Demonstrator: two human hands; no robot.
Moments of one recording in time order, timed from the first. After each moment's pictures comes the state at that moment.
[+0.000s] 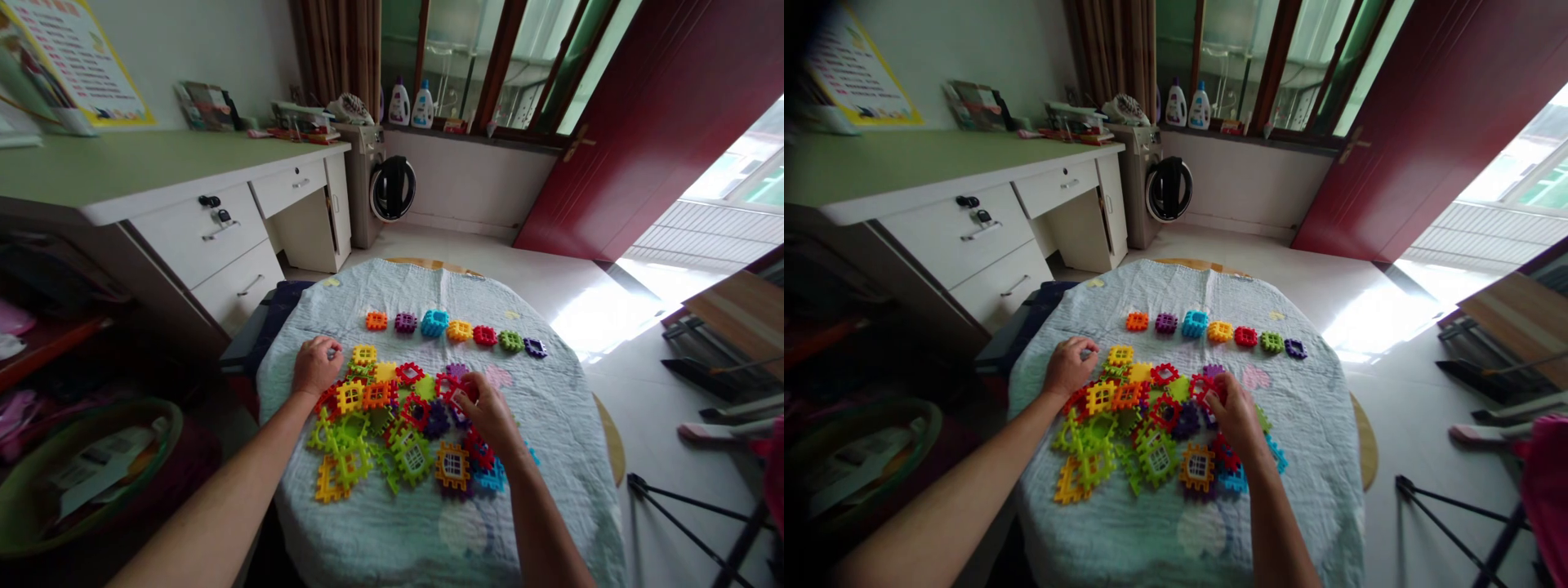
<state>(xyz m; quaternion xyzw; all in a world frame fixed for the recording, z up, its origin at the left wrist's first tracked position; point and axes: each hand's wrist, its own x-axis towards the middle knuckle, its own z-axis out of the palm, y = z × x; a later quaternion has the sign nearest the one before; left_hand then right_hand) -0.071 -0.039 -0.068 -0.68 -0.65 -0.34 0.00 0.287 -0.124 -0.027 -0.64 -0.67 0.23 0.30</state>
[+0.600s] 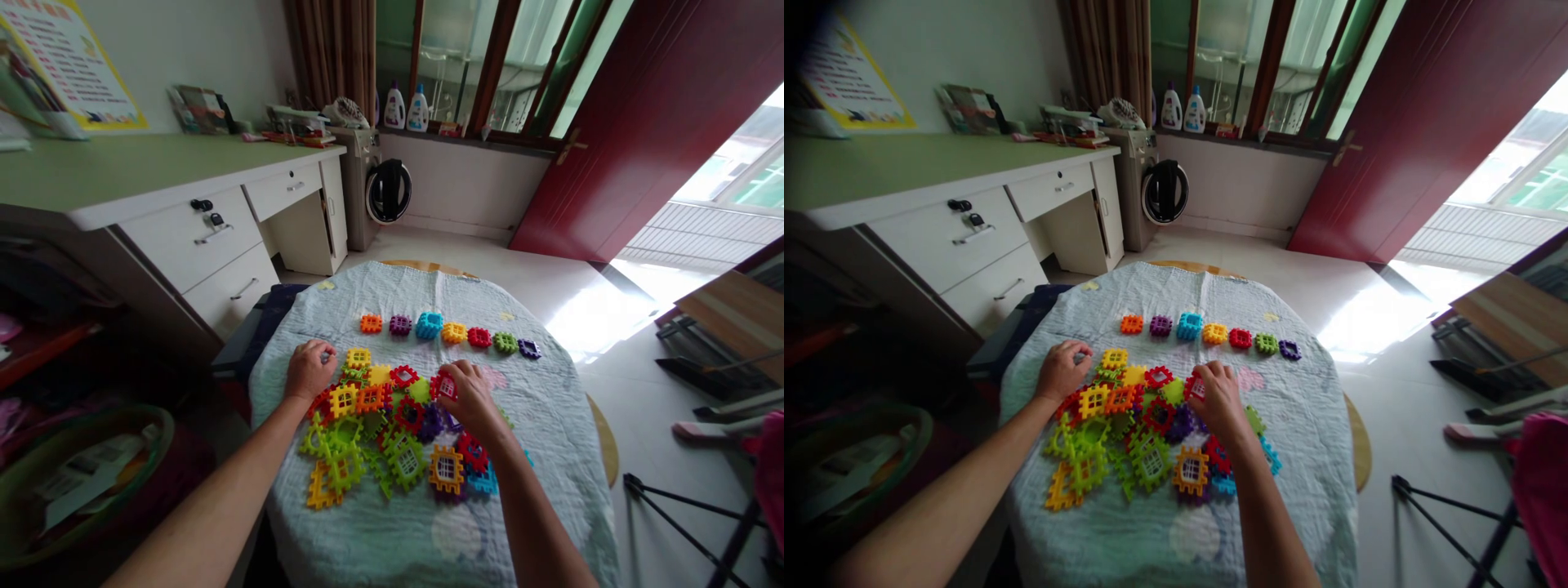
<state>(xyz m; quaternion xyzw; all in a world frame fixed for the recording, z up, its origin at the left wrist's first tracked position) -0.072 -0.038 -0.068 -0.69 -0.64 -0.33 0.00 0.272 -0.102 -0.005 -0.61 -0.76 0.15 0.17</state>
